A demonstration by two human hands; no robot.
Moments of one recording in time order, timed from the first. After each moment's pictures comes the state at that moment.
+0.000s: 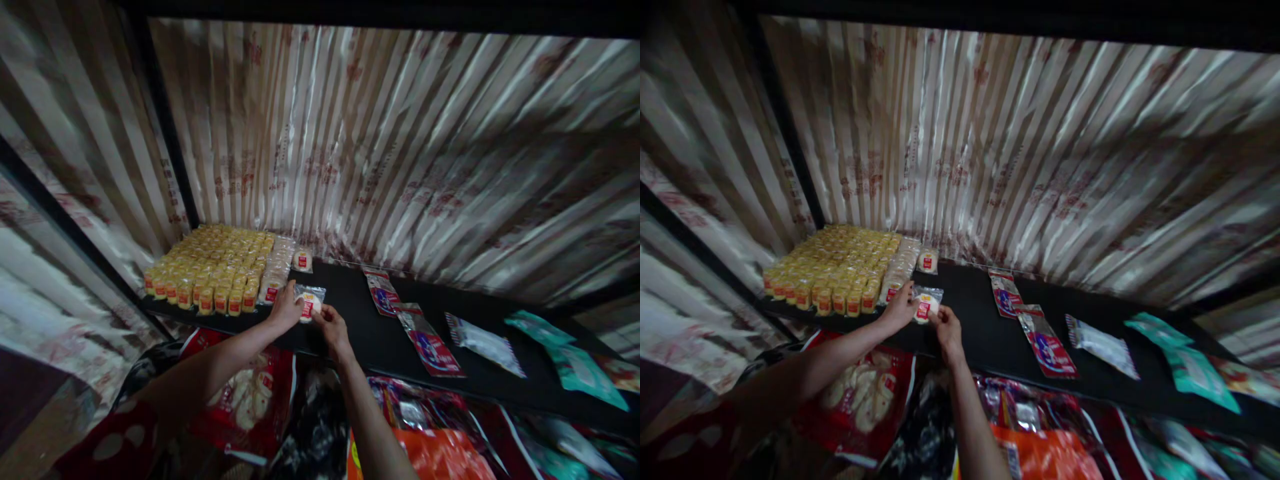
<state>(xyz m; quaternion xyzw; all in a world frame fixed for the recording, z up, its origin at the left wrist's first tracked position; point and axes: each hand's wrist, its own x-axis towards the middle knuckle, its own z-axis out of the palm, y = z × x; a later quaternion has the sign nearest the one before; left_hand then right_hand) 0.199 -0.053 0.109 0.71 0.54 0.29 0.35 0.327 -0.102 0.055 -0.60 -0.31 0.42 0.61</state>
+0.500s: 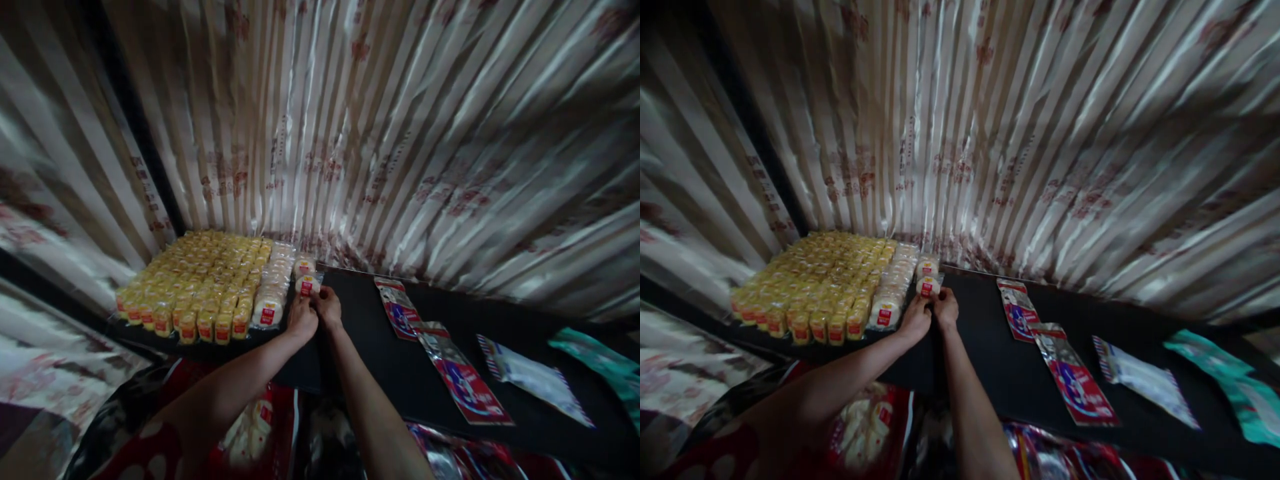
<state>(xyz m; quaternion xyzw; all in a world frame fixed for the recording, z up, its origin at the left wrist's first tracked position) 0.267 0.008 0.059 0.69 0.57 0.23 0.38 0.364 0.025 0.038 -0.80 -0.38 0.24 0.40</state>
